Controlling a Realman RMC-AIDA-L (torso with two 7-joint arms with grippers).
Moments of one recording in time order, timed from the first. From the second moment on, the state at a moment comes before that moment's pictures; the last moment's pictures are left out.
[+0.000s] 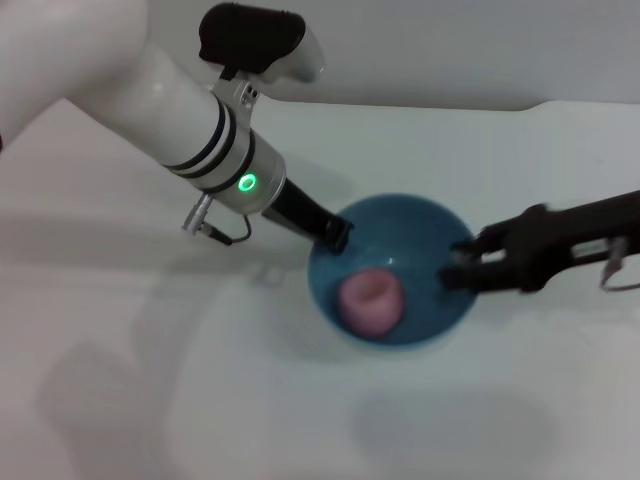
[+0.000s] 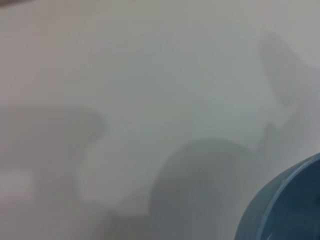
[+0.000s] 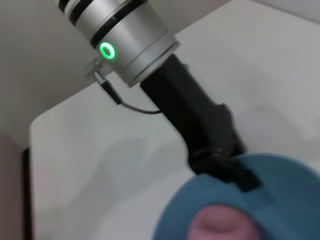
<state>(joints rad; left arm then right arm) -0.77 -2.07 1.57 0.94 2.35 1.18 -2.82 0.59 2.06 -1.09 -1.00 -2.12 -1.57 2.00</state>
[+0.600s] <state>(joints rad) -0.70 -2.08 2.05 0.94 2.36 0.52 -2.82 0.36 2.03 -0.39 -0.94 -2.12 -1.58 2.01</state>
